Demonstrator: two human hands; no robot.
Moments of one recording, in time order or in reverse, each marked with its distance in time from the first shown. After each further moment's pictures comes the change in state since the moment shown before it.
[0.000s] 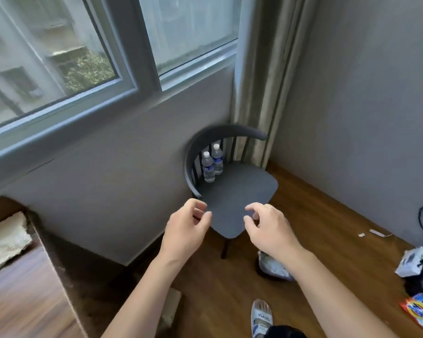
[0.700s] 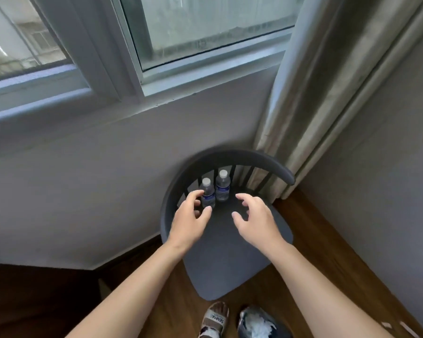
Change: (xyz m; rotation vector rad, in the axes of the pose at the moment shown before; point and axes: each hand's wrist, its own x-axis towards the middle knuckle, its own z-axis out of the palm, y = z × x) left_hand 0.295 -0.030 0.138 -0.166 0.137 -0.295; right_hand 0.350 0.067 0.040 0.099 -0.205 -0.167
